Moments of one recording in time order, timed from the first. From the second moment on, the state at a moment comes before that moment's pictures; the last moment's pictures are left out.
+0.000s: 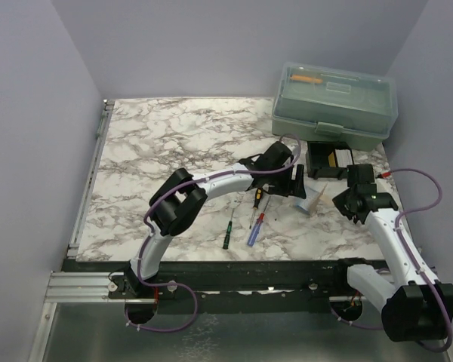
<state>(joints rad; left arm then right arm) -0.92 2.15 1.63 -0.21 0.31 -0.68 0.05 0.96 0.70 -0.76 0.28 0.98</state>
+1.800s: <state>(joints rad) -0.86 2.30 1.72 -0.20 0.47 -0.75 -0.17 1.28 0.56 -0.42 -0.09 0.82</state>
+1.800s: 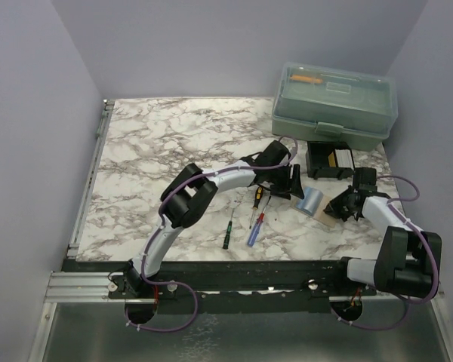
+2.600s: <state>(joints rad) -0.85 2.33 1.62 0.01 0.59 -0.89 -0.15 1.24 0.59 -0.37 -0.20 0.65</state>
